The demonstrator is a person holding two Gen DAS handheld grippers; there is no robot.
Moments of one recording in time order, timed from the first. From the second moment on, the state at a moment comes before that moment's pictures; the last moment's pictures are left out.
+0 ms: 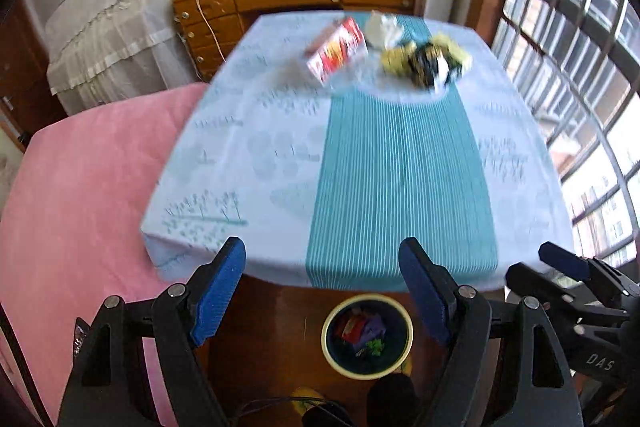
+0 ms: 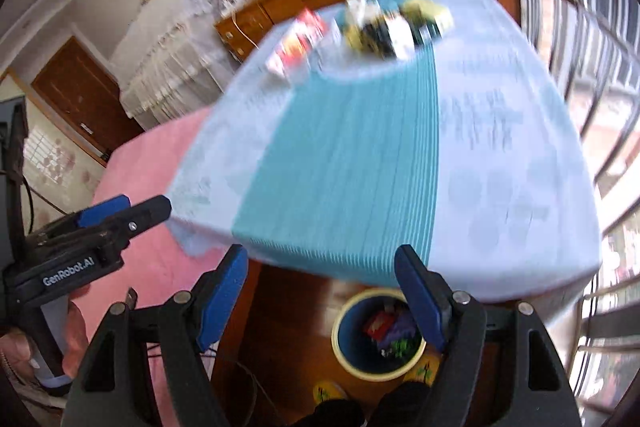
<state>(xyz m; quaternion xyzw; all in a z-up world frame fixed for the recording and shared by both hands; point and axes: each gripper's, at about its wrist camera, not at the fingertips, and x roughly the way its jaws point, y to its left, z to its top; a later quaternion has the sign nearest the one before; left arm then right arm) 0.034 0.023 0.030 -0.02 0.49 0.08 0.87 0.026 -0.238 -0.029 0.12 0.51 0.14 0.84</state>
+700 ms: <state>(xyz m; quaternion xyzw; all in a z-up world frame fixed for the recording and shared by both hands) 0.099 0.024 0.129 0.01 0.44 0.18 0.88 0.141 -0.273 0.035 0.11 0.46 0.21 0.86</state>
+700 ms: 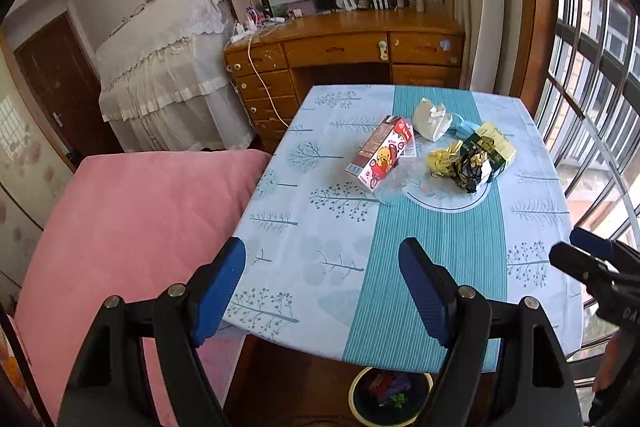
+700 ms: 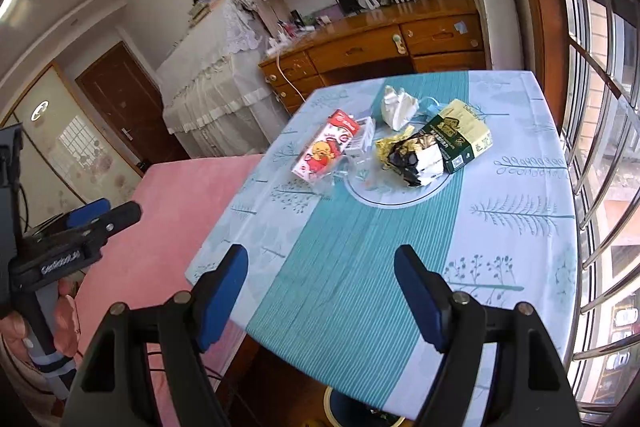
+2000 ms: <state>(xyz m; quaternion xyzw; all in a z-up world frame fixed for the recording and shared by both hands) 0.430 0.101 -0.096 0.00 0.63 -0.22 0.75 0.318 -0.183 -0.114 0.31 0.57 -0.01 0.76</state>
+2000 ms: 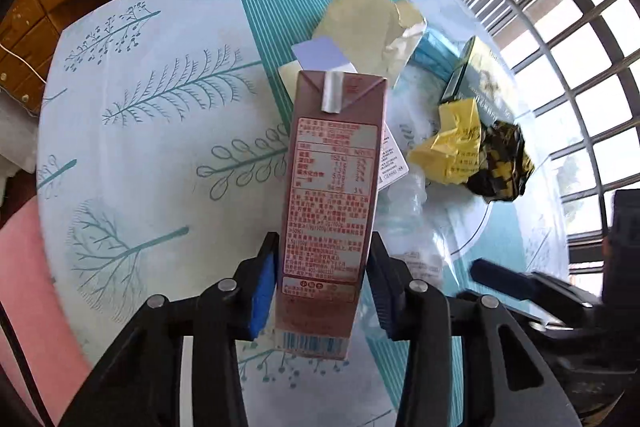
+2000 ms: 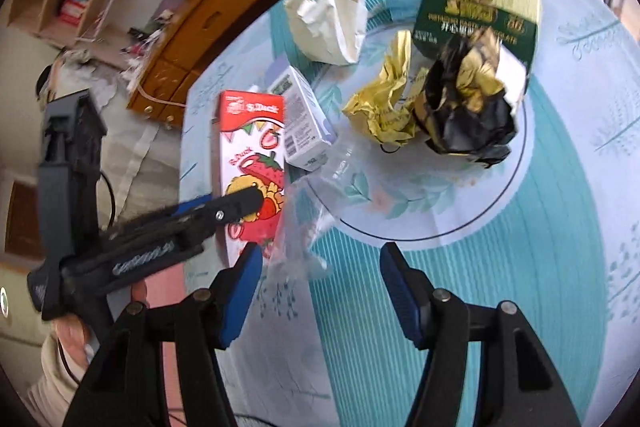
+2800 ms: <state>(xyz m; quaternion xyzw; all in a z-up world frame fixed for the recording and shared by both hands) 0.300 0.151 -0.010 -0.07 0.57 -0.15 0.81 0.278 -0.164 -0.083 0.31 0.54 0.08 0.77</state>
